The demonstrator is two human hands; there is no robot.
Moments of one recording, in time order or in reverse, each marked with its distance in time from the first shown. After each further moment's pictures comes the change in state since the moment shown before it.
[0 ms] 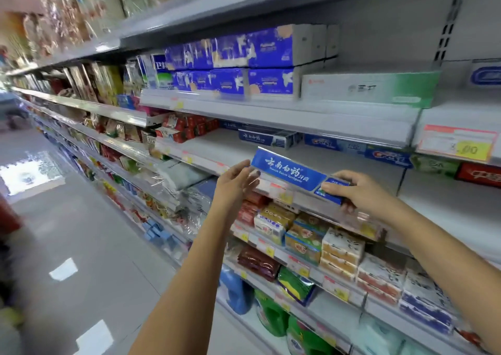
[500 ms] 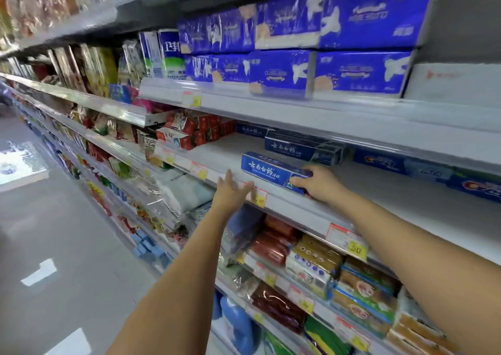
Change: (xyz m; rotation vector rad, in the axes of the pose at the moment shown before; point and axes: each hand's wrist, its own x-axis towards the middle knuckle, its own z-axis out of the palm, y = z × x) left_hand 0.198 -0.043 -0.120 0.770 0.087 -0.095; right_hand 0.236 -0.030 0.155 -0.257 0.053 0.003
